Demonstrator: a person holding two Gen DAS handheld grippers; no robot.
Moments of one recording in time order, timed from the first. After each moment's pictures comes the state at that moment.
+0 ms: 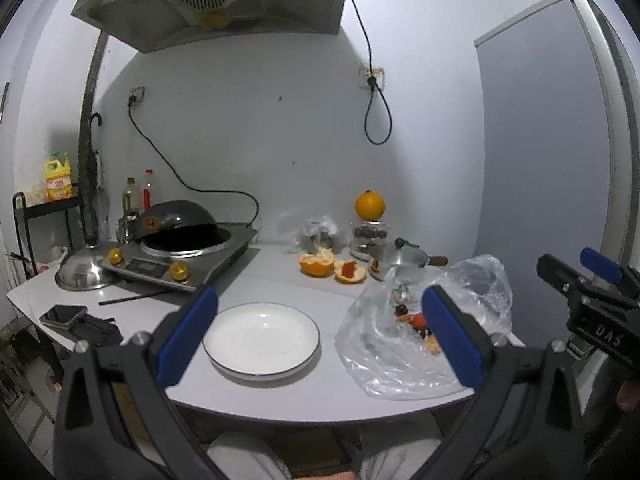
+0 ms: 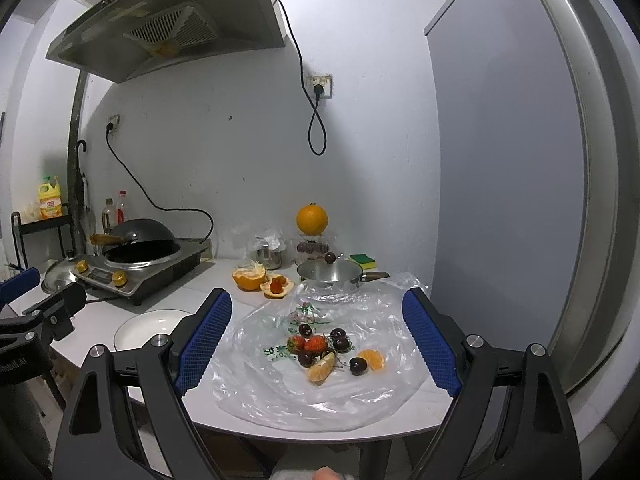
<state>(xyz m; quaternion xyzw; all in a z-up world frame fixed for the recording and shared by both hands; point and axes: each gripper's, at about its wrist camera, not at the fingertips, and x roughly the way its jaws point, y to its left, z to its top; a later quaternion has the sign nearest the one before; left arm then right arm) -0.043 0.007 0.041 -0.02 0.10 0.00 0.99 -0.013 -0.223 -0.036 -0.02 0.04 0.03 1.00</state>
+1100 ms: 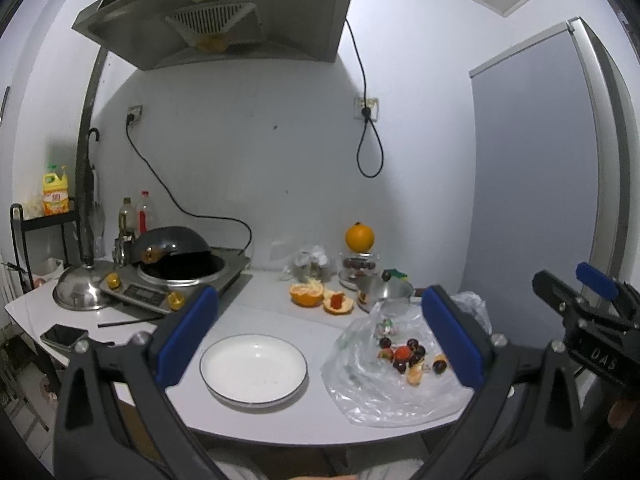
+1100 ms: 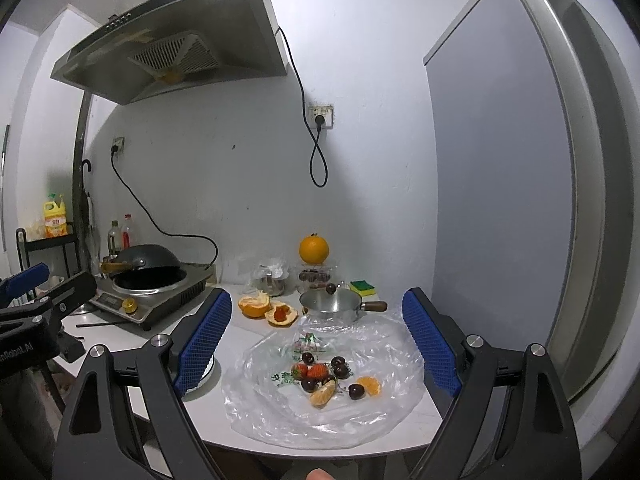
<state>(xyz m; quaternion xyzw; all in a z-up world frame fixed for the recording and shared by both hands) -0.062 0.009 0.094 -0.04 0.06 -0.02 1.00 -0.042 -0.220 0.005 -0.01 0.00 0.03 1.00</state>
